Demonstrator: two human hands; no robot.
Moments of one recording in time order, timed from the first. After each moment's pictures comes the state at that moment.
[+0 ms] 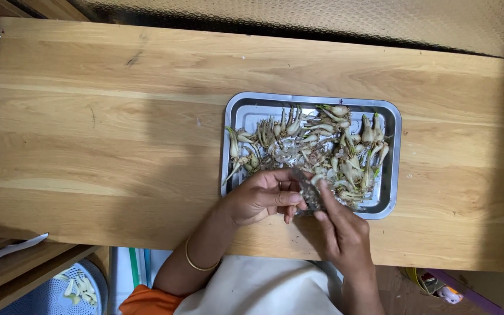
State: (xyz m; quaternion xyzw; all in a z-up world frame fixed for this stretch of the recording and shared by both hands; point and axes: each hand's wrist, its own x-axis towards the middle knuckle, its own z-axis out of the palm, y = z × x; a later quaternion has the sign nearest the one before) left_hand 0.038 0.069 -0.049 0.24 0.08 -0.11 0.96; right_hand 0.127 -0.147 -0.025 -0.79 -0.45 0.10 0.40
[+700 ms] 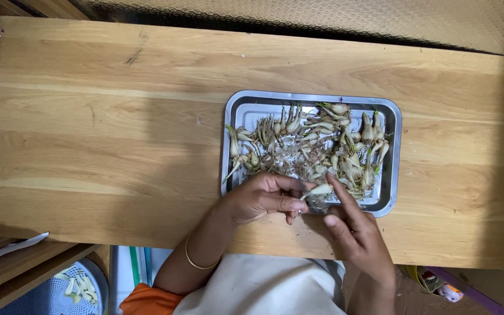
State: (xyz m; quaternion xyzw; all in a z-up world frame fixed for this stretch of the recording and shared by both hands) left_hand 0.038 0.066 -0.043 0.33 0.09 -0.11 0.93; right_hand 0.150 -0.150 0.011 -0.75 -0.36 0.34 0.44
